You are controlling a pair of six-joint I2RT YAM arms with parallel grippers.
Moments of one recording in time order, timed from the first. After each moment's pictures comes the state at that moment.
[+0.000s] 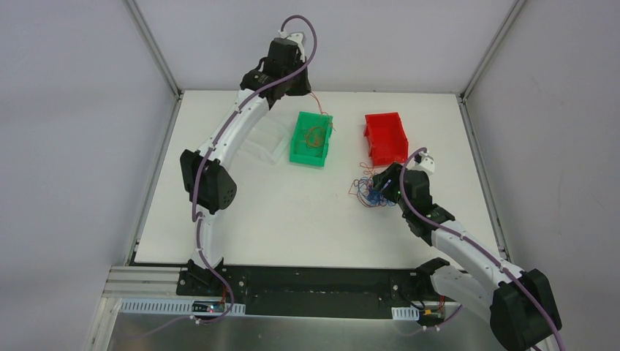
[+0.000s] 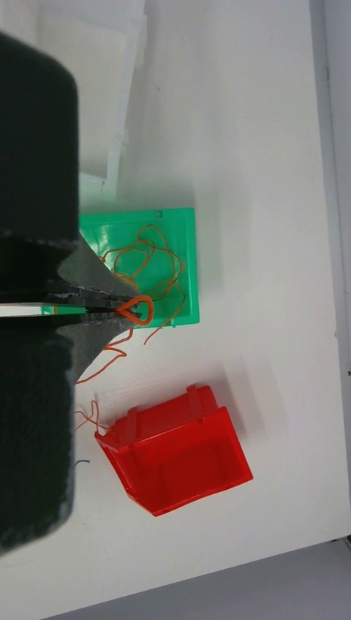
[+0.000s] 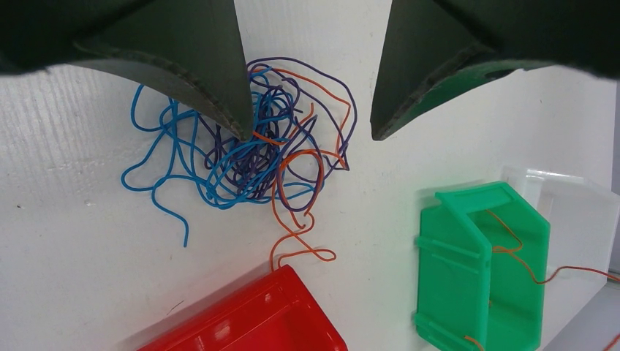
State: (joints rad) left arm -0.46 2.07 2.23 -0.65 -0.02 -0.35; right arm 0.47 0.95 0.43 0.01 0.28 0.77
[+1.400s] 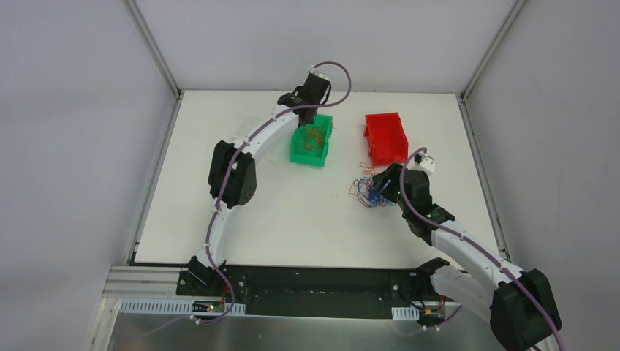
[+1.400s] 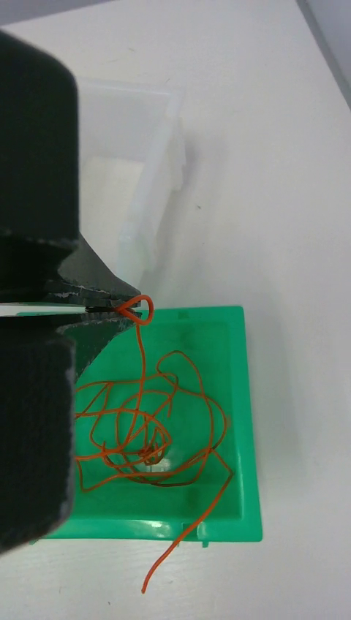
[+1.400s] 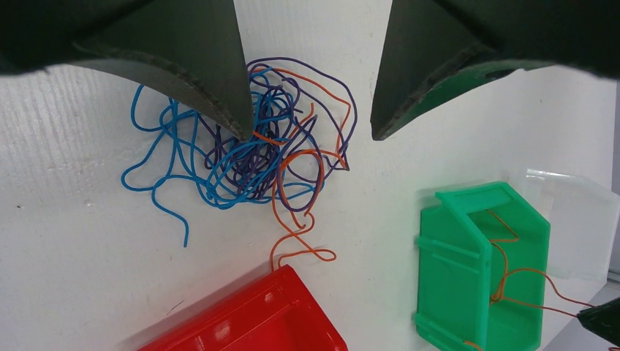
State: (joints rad) left arm -0.55 2.26 2.13 -0.65 -0.48 -0.05; right arm 0.47 0.95 0.43 0.01 0.28 0.77
